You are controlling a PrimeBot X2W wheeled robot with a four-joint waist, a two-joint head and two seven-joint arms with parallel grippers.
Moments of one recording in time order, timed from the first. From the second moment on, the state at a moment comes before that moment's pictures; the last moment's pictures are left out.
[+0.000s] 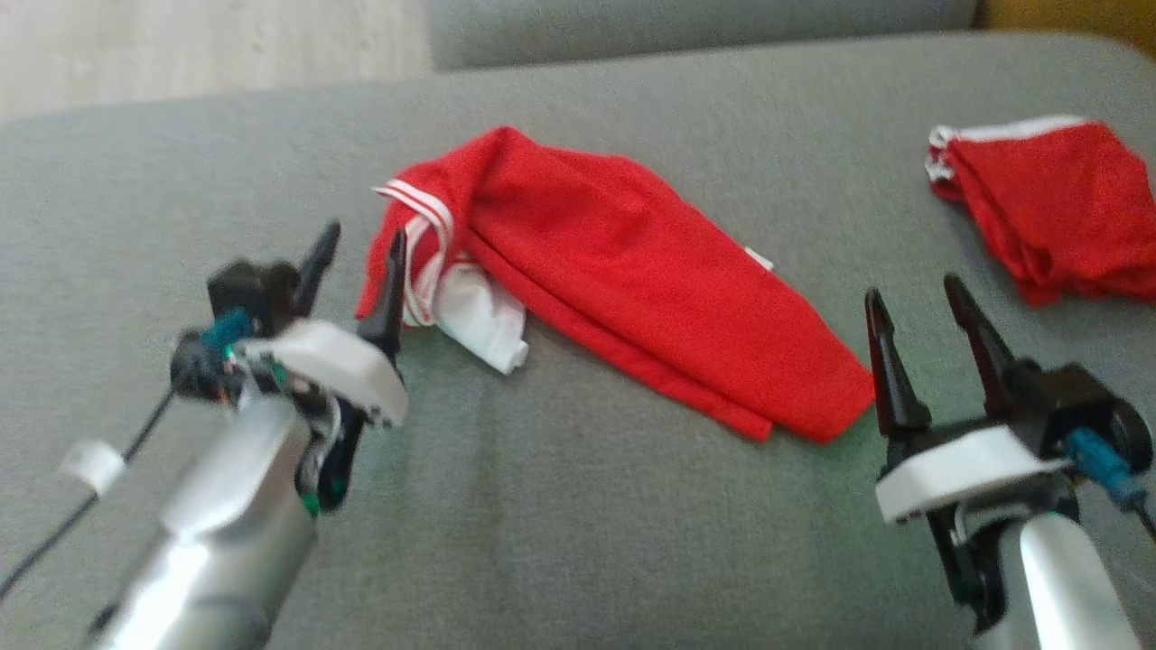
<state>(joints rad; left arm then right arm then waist) -0.66 0.28 -0.68 0.66 -0.74 0.01 -0.15 -0.09 -0.05 0.04 0.02 0.04 0.12 -0.01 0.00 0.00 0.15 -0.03</state>
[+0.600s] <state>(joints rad) -0.15 0.34 -0.65 0.29 -0.76 0.23 -0.23 0.12 -0.05 0.03 -0.02 0.08 0.12 0.00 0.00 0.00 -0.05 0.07</state>
